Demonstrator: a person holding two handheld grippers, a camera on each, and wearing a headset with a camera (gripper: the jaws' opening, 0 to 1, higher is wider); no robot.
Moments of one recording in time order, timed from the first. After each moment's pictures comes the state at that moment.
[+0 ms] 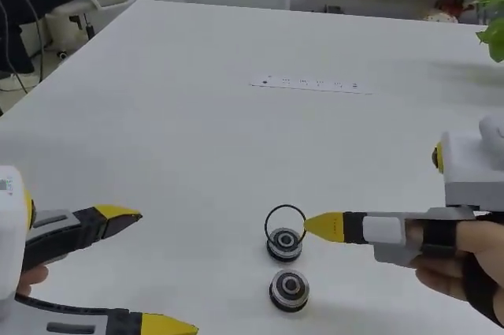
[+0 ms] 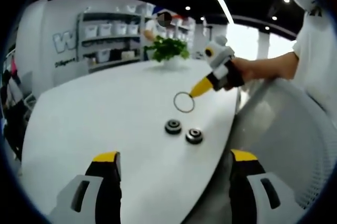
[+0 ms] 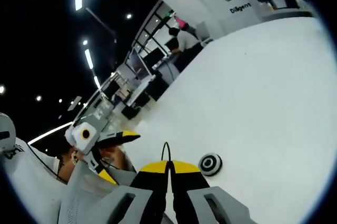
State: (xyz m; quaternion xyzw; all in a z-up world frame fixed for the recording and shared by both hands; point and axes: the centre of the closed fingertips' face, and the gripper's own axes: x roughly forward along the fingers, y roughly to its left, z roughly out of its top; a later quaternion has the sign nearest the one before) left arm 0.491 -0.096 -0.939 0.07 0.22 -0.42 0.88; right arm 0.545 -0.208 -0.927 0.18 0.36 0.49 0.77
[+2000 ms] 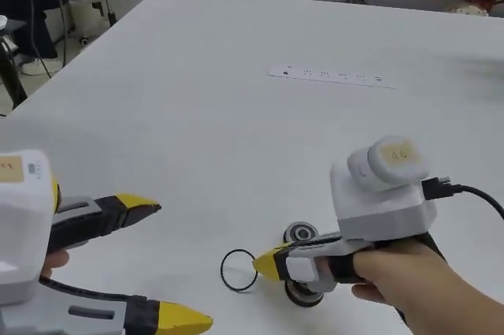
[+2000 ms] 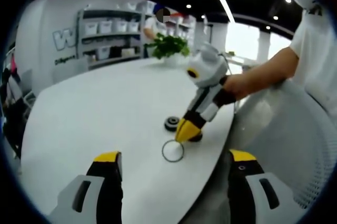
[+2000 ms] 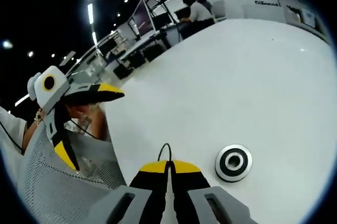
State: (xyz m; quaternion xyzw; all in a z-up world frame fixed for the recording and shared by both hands) left arm 0.491 -0.094 -0.946 0.07 0.24 -0.42 0.87; right arm 0.526 -0.146 -1.009 0.01 0.42 0.52 0.75
